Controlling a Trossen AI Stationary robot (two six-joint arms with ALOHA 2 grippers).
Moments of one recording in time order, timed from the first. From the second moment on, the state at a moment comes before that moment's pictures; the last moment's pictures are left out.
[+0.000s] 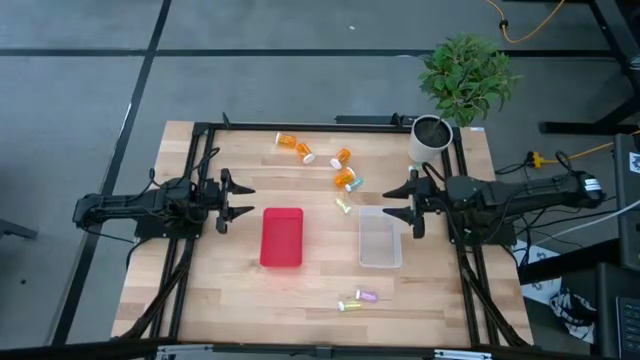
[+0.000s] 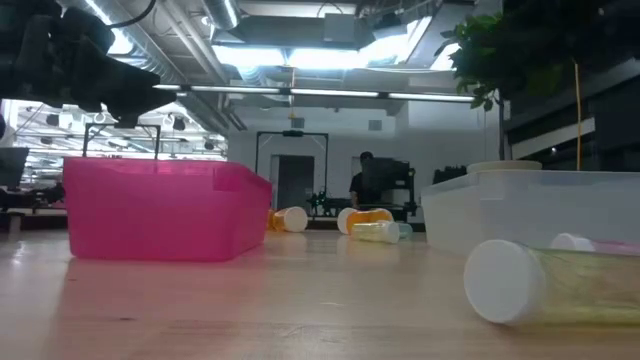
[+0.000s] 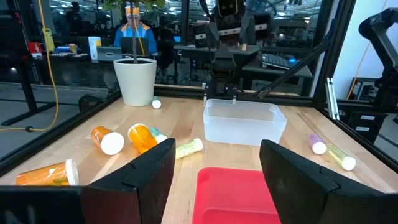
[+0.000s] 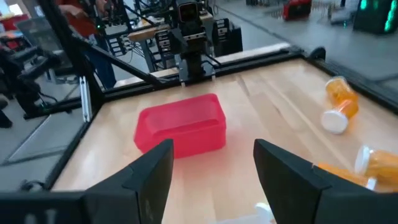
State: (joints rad) left arm 0.09 0.02 0.01 0.01 -0.01 -0.07; right arm 0.09 0.67 0.42 0.05 0.11 0.27
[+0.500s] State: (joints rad) left arm 0.09 0.02 0.01 0.01 -0.01 -0.07; right arm 0.09 0.74 0.47 -0.03 0.11 0.36
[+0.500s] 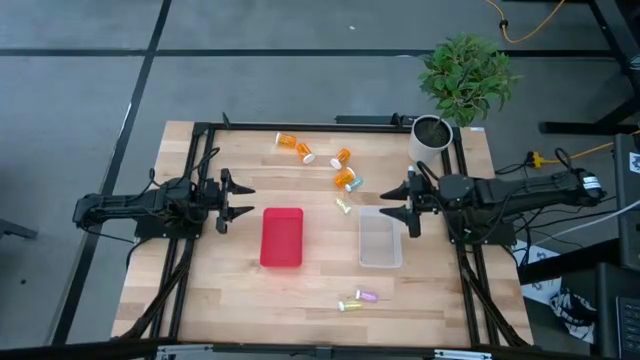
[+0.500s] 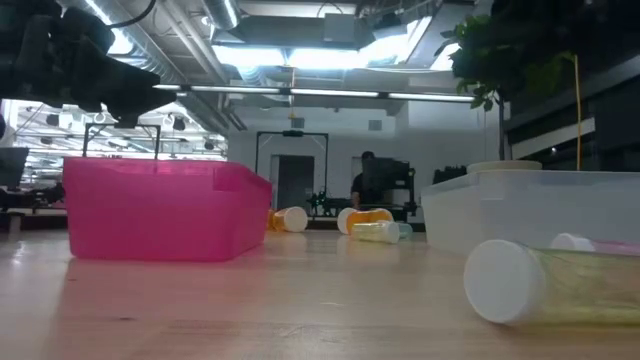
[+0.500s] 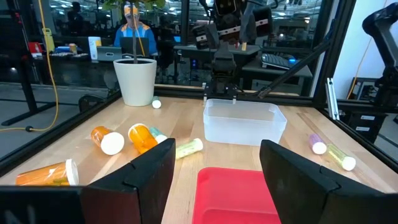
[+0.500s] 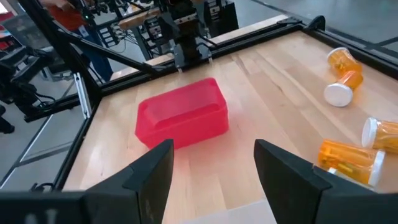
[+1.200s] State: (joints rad) left arm 0.09 0.02 0.01 0.06 -0.01 -0.30; right arm 0.09 0.88 0.47 -0.08 0.11 0.42
